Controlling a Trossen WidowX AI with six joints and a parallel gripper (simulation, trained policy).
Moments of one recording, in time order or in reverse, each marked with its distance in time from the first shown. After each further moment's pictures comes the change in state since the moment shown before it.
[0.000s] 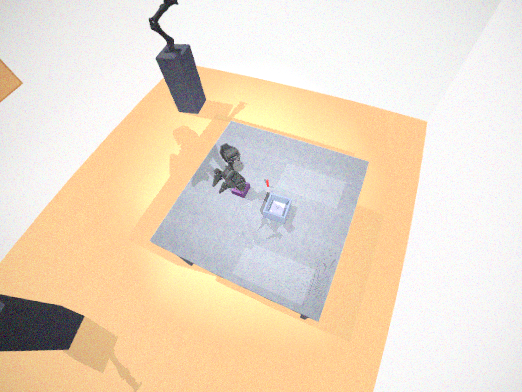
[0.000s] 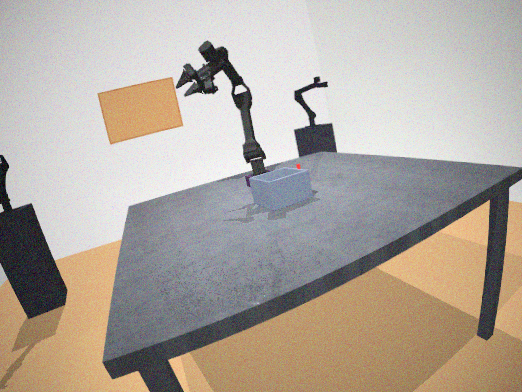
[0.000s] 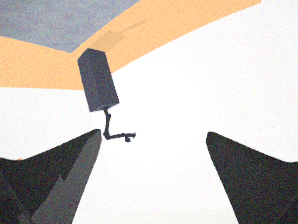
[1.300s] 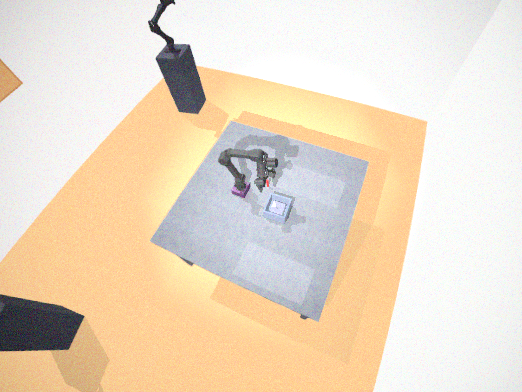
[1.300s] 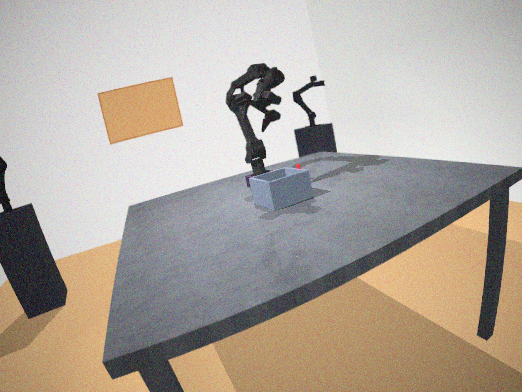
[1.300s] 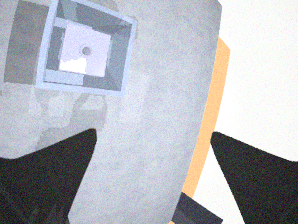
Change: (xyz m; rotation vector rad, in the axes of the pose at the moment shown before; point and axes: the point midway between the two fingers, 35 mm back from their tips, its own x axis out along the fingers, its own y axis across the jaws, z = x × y) arm -0.143 0.013 0.283 0.820 -0.798 0.146
